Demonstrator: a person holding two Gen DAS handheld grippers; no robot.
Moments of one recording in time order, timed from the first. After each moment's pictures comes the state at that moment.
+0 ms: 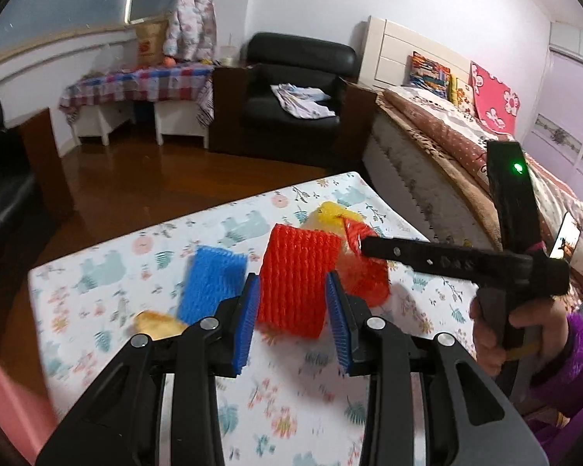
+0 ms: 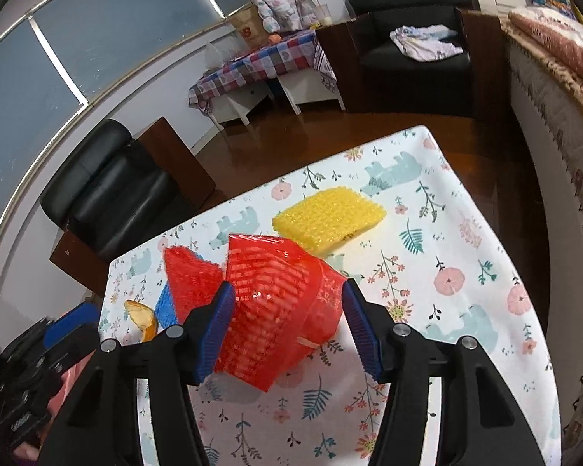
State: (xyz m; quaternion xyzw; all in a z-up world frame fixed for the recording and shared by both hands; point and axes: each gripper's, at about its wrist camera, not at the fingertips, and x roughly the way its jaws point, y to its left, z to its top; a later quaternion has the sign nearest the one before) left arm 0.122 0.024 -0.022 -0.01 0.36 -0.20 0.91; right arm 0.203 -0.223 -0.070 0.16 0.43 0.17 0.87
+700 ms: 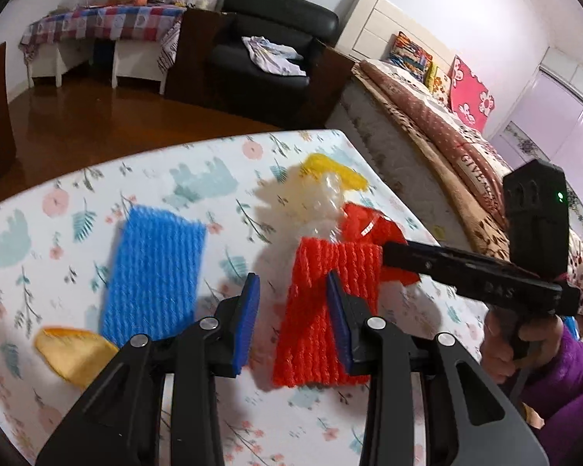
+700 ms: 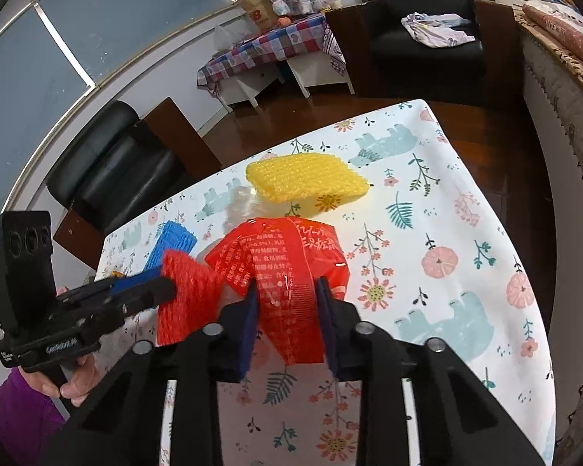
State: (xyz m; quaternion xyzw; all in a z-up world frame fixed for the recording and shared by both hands) left arm 0.173 0.027 -0.084 -0.08 0.43 -0.29 0.85; right arm 0.201 -0.235 -0.092 0.15 0.45 0.19 0.86
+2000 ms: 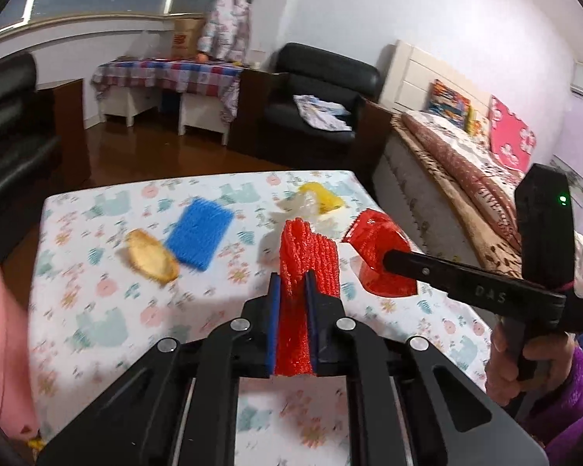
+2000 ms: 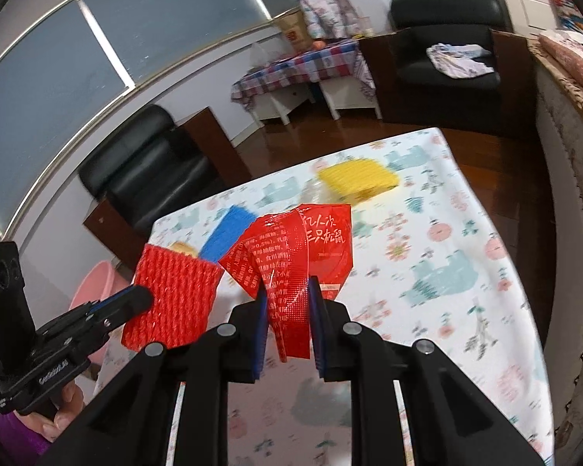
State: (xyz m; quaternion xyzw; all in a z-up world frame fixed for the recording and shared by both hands) left arm 0.037 0.014 -0.021 -0.07 0.35 -0.14 0.93; right arm 0.112 -0.232 -0.048 0.13 0.40 0.25 0.87
